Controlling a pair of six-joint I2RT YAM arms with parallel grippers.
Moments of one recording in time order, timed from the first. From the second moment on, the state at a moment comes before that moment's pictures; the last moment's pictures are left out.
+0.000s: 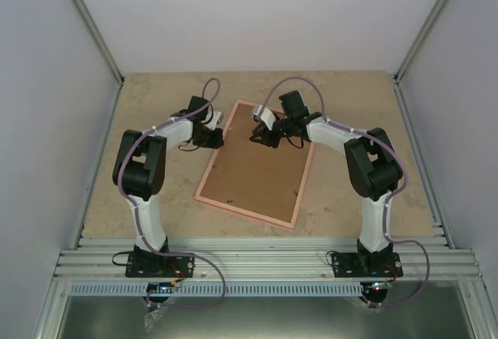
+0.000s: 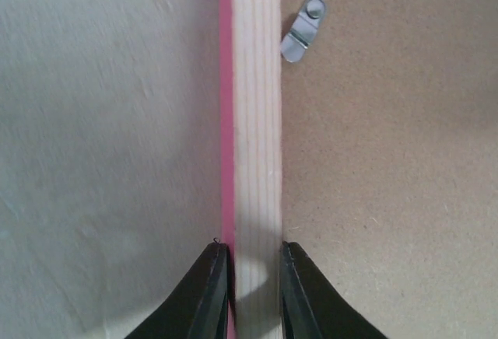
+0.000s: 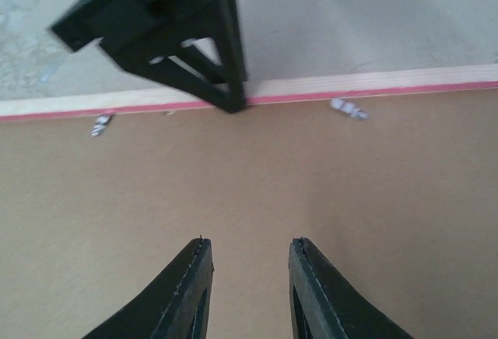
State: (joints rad) left arm -0.25 1.99 1.30 -0.46 0.29 -0.06; right arm 0.51 2.02 1.39 -0.20 -0.65 -0.47
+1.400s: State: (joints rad) left arm -0.30 1.90 1.15 -0.40 0.32 0.00; right arm 0.59 2.40 1.81 -0.28 -0.49 -0.63
